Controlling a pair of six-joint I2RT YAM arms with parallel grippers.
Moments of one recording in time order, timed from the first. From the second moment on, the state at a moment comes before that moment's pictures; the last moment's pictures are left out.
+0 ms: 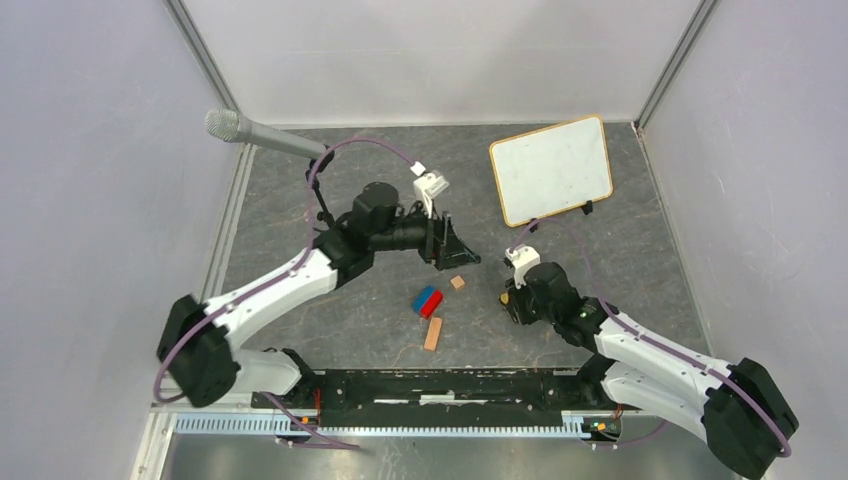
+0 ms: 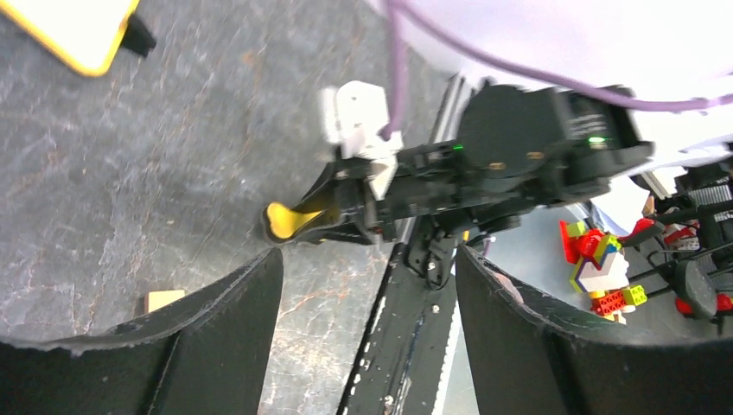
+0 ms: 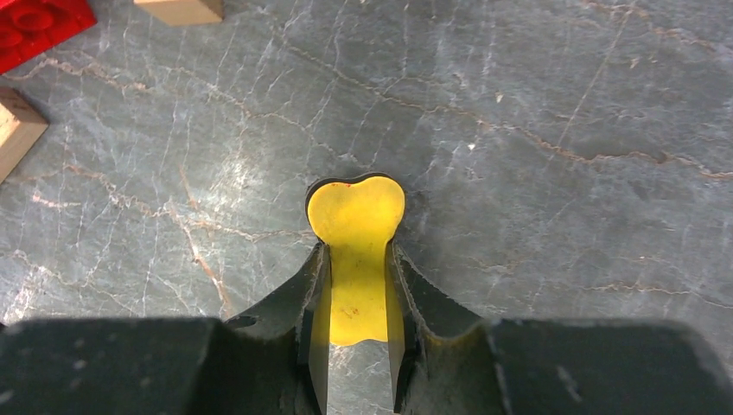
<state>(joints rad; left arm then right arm) -0.76 1.38 0.98 0.05 0.58 -0.46 0.69 0.91 0.35 -0.22 0.09 0.16</state>
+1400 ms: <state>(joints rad) -0.76 0.55 1.19 -0.35 0.27 -0.33 0.73 0.38 0.89 -0.36 0.34 -0.02</state>
